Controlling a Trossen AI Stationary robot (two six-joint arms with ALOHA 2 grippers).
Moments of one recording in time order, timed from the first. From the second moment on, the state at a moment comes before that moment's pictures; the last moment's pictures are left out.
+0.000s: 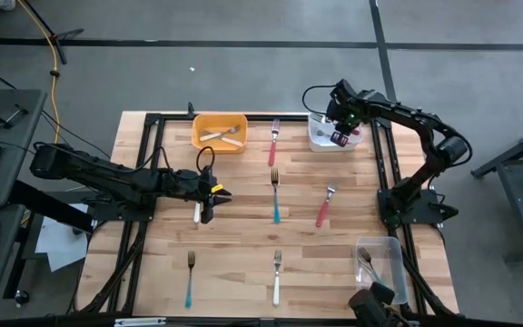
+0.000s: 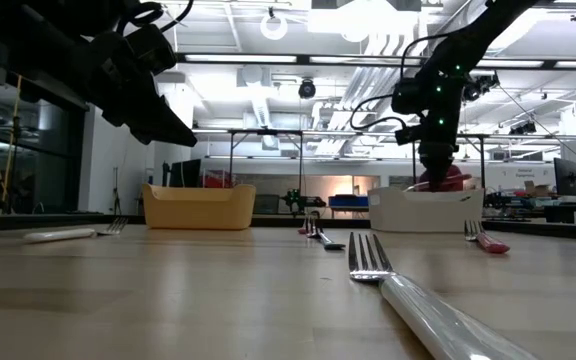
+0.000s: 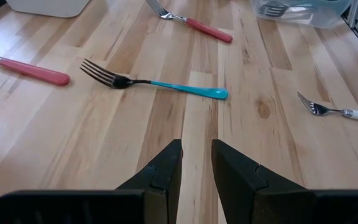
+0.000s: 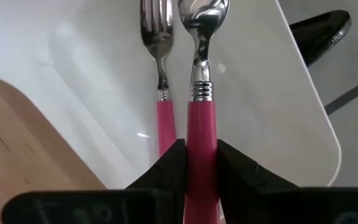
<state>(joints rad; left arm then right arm) -0.06 1.09 0.39 0.18 -0.09 -0.17 -0.92 1.60 1.12 -0.80 0.11 -0.45</state>
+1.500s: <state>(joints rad) -0.06 1.09 0.39 0.18 -0.09 -0.18 -0.79 1.43 1.11 -0.60 0.03 -0.33</state>
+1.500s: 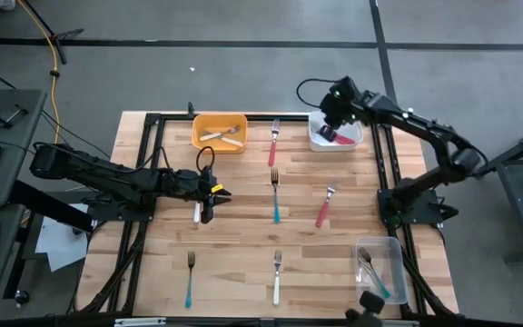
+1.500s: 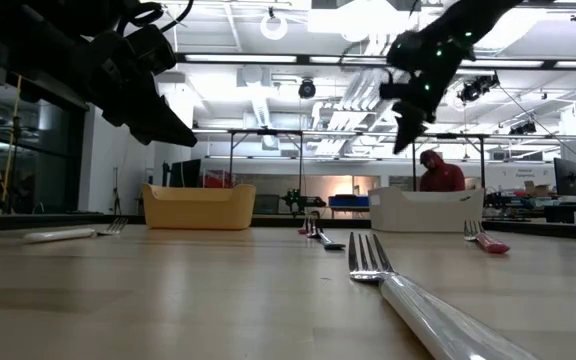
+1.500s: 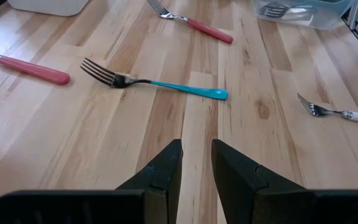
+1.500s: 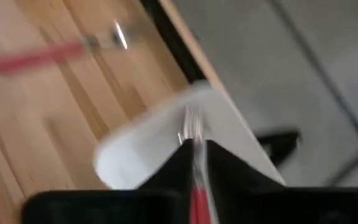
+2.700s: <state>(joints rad) -0.05 1.16 0.56 -0.56 -0.30 -0.89 -0.24 0.97 0.44 0.50 0.24 -0.13</state>
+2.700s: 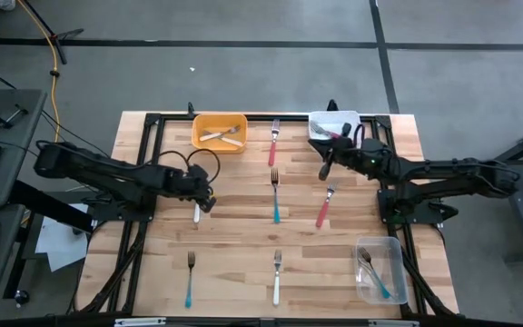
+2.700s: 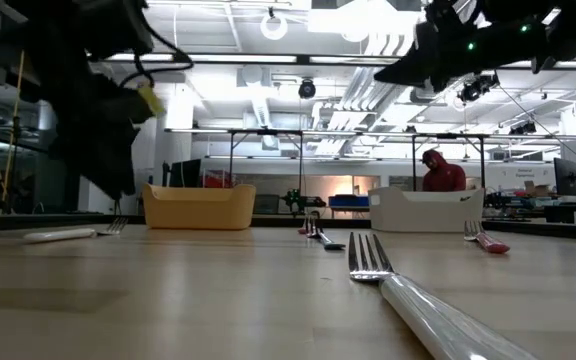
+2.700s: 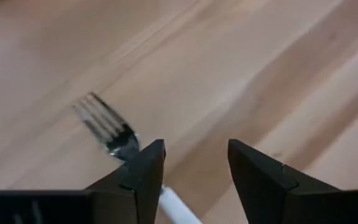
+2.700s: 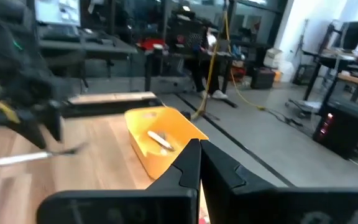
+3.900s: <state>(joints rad) 0.00 1.36 0.54 -0.53 -0.19 -0.80 -0.08 0.76 0.45 0.30 0.29 -0.14</state>
